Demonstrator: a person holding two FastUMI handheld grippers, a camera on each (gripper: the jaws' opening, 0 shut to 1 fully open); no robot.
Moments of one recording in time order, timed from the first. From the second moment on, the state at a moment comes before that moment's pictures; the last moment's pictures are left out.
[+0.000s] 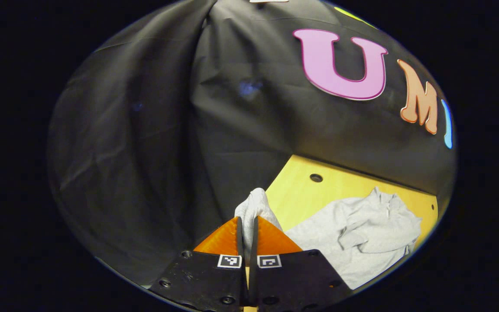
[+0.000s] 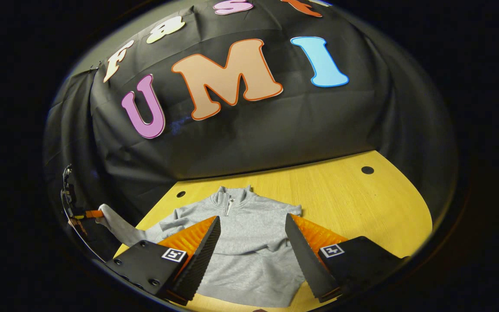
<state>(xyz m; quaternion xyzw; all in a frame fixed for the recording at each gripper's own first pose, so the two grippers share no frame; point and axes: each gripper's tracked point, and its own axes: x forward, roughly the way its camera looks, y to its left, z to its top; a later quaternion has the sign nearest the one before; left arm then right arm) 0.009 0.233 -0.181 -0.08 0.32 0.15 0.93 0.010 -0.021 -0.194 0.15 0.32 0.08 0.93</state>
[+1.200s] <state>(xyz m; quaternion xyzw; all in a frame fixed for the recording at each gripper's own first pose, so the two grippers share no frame) 0.096 -0.173 -0.115 -0.07 0.29 -0.21 0.93 -0.064 -0.161 -0.203 0.17 0.32 -0.04 0.93</state>
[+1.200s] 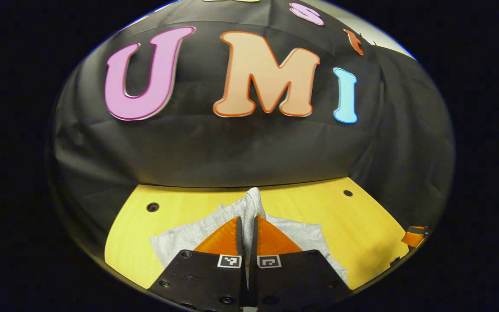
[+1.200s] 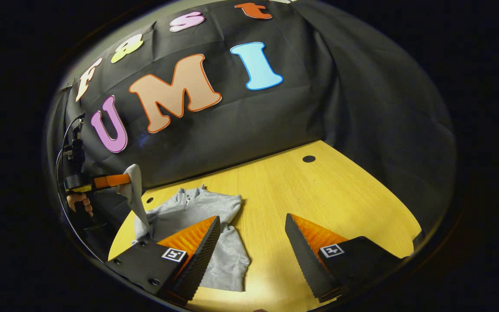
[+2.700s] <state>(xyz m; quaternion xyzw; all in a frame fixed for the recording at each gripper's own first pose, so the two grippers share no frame) 0.047 -0.152 -0.162 -0.02 0.28 -0.20 0.94 -0.046 -0.117 -0.241 0.13 0.34 0.02 0.93</state>
